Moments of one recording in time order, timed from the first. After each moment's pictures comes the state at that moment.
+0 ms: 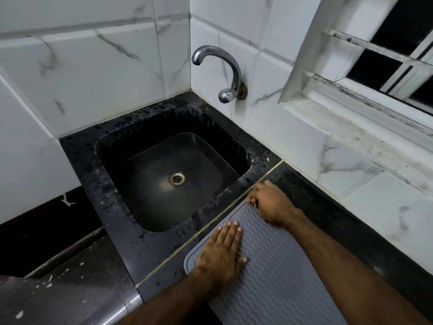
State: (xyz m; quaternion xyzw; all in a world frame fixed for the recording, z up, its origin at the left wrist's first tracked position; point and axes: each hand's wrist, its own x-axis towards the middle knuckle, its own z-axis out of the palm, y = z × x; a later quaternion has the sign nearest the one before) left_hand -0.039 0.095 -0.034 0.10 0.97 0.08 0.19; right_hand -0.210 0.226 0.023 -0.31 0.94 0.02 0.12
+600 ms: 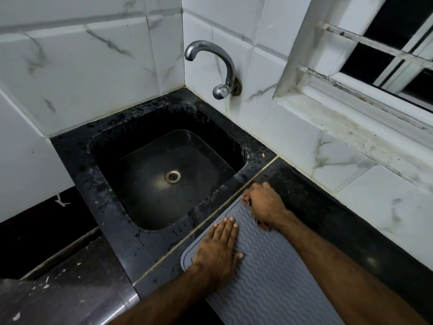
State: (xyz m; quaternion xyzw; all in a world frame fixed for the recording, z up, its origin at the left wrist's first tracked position) left_hand -0.041 0.096 -0.033 0.09 0.97 0.07 0.21; right_hand -0.194 0.214 0.018 -0.25 0.96 0.05 0.14
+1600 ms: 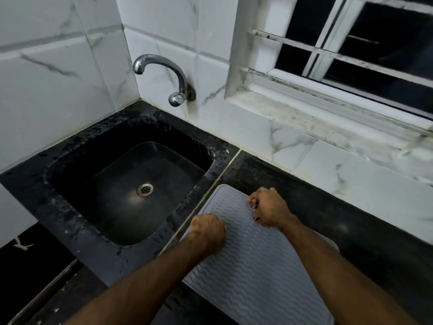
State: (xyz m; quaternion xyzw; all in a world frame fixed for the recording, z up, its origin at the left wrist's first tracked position) left_hand -0.084 0.112 0.027 0.14 0.96 -0.06 0.23; right_hand -0.148 0.299 0.038 -0.01 0.98 -0.12 0.19
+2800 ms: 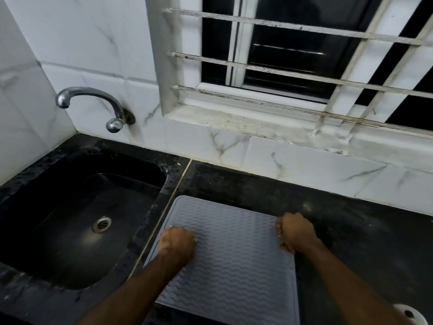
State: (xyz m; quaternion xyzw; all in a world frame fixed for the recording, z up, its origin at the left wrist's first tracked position) left_hand -0.079 0.126 0.001 0.20 0.96 -0.16 0.14; right_hand -0.026 0.448 0.038 0.18 0.97 -0.05 0.13
